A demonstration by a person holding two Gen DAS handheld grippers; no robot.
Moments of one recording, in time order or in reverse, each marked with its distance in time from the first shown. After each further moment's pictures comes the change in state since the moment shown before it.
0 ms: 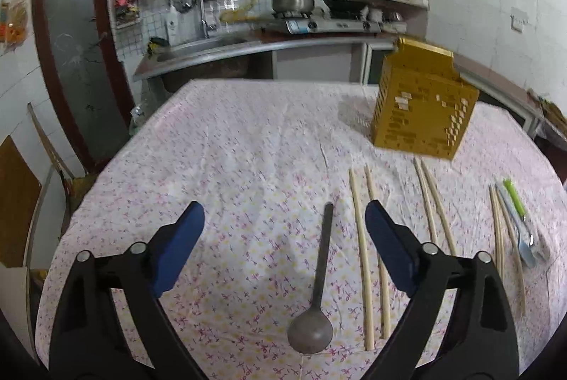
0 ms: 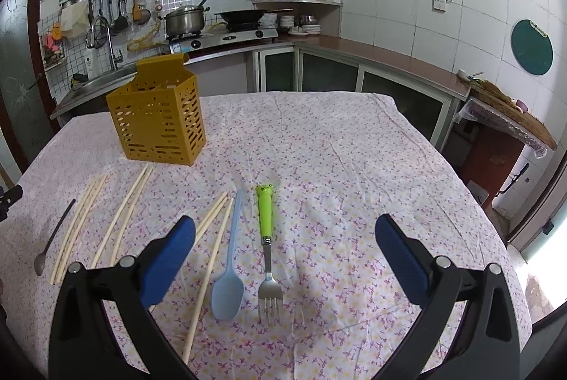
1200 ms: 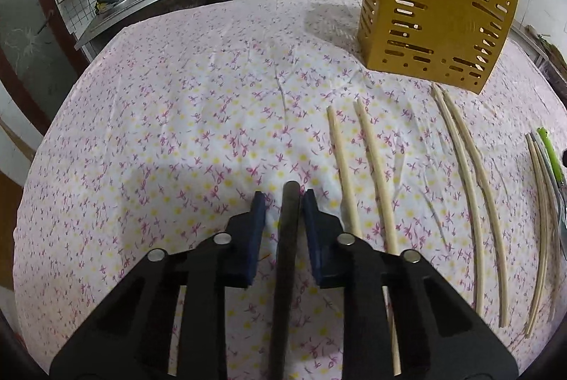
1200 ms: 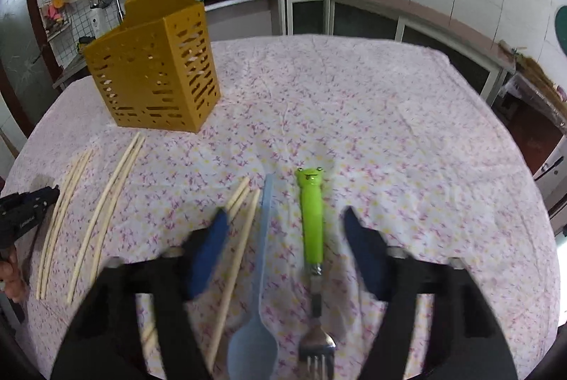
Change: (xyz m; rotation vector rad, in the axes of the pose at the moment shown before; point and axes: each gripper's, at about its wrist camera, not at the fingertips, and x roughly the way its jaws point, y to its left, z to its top) left arm 0.119 -0.042 -0.003 0.114 0.284 -0.046; right arm 0.120 0.036 0.011 -0.026 0.233 0.101
